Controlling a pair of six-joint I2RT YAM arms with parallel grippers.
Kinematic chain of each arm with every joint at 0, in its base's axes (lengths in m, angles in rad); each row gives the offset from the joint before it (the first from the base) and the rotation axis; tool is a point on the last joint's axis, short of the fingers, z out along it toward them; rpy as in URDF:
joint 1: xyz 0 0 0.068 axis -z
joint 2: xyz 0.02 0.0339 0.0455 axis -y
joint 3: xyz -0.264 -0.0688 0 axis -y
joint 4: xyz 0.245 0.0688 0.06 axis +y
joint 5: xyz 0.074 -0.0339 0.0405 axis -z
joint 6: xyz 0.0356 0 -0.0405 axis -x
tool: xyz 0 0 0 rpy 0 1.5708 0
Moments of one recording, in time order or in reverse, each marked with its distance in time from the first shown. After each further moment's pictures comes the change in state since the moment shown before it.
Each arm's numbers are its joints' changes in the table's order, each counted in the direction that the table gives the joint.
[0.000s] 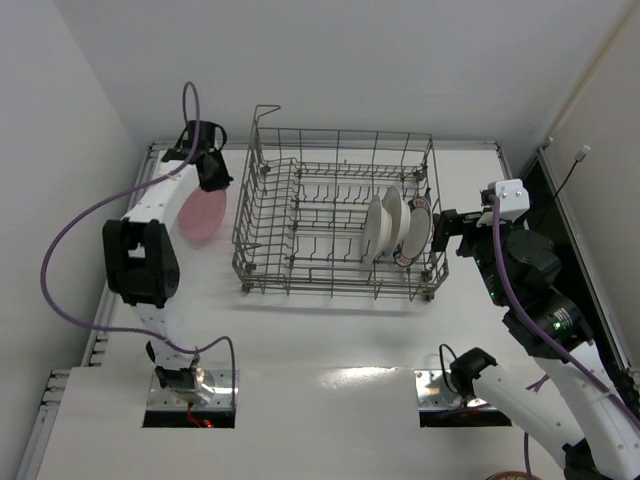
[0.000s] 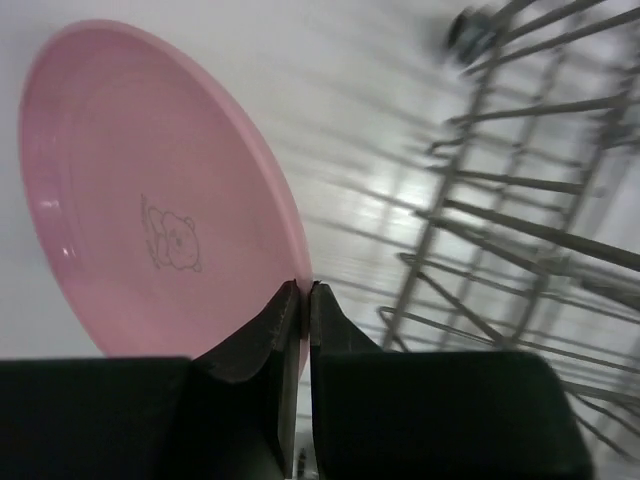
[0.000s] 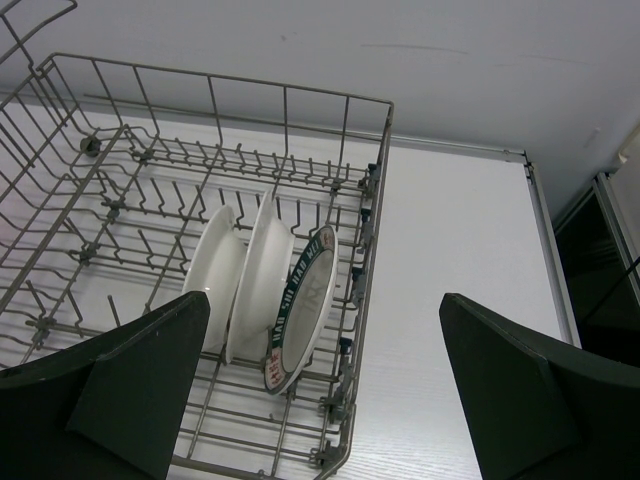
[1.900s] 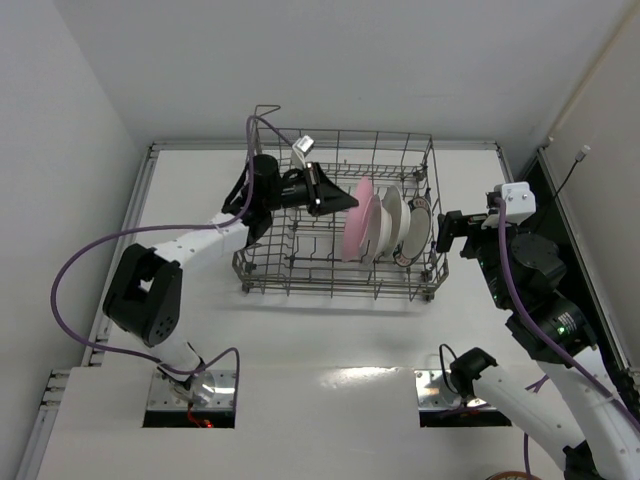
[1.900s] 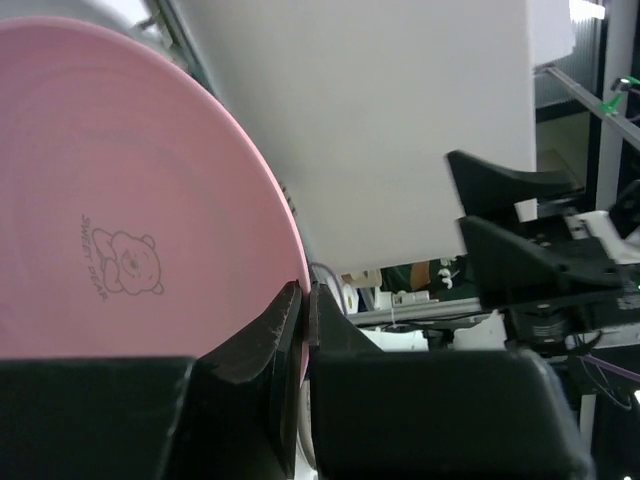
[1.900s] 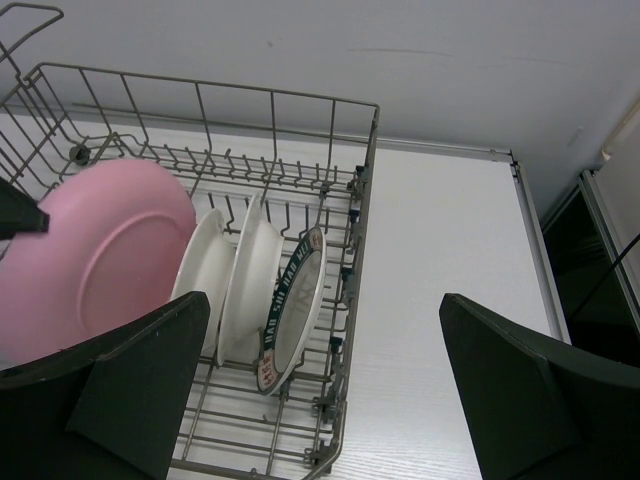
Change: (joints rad) left arm 0.442 0.285 -0.456 -1.091 0.900 0.829; right arm 0.000 0.022 0.000 0.009 0.029 0.000
